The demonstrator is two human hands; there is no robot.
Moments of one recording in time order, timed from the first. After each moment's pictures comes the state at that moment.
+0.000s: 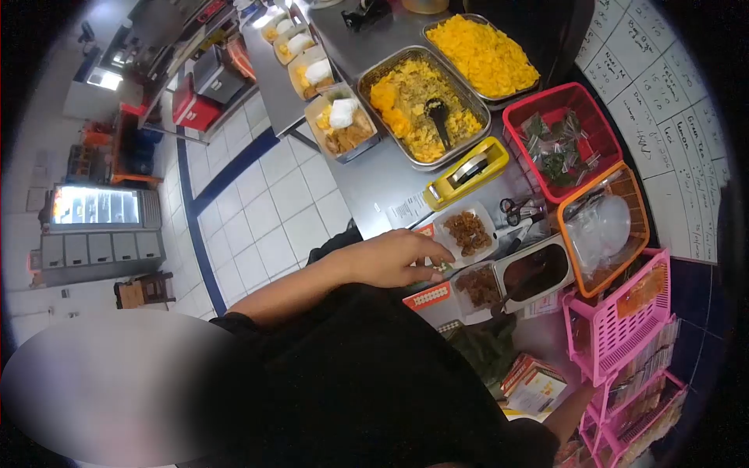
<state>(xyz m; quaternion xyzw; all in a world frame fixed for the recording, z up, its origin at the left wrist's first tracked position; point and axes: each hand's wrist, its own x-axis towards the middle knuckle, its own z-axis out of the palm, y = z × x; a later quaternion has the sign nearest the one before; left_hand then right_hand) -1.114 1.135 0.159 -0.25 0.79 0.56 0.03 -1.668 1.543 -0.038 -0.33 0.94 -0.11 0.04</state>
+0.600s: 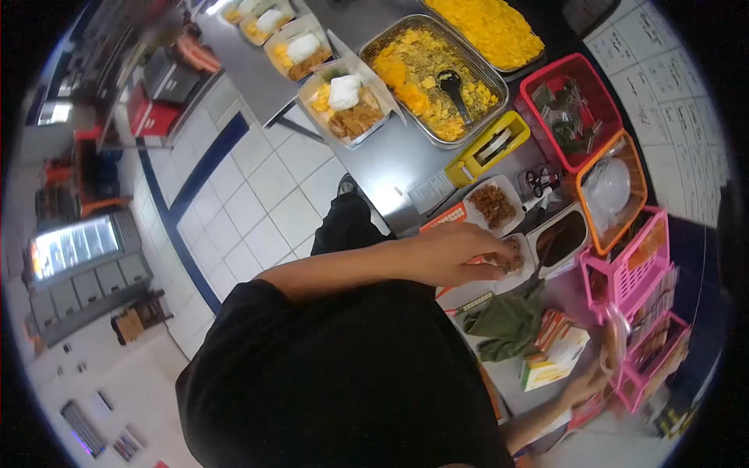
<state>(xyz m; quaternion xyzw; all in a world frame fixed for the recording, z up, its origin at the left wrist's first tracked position) -1.090 1.118 0.149 -0.09 0.78 0.61 -0.08 -1.354 1.422 0.194 -0.37 0.81 -0.45 0.00</state>
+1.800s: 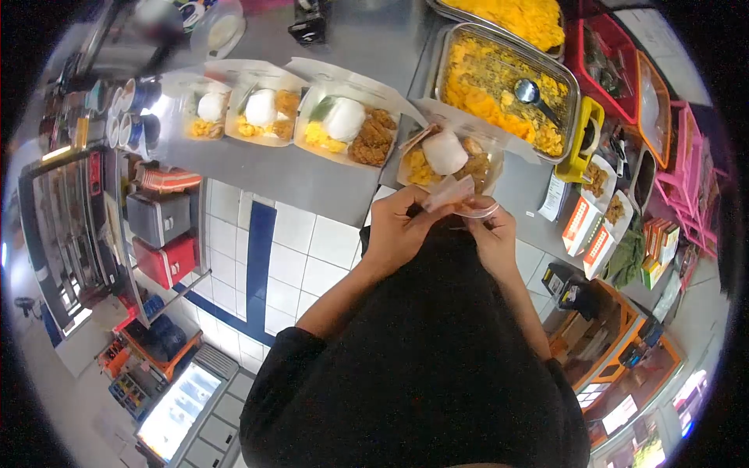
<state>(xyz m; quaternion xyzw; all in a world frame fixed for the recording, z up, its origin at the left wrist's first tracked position) -0.852 0.820 0.104 -0.31 0.70 0.63 -0.12 -0.957 0.969 0.083 -0.12 0.64 -0.65 0.39</state>
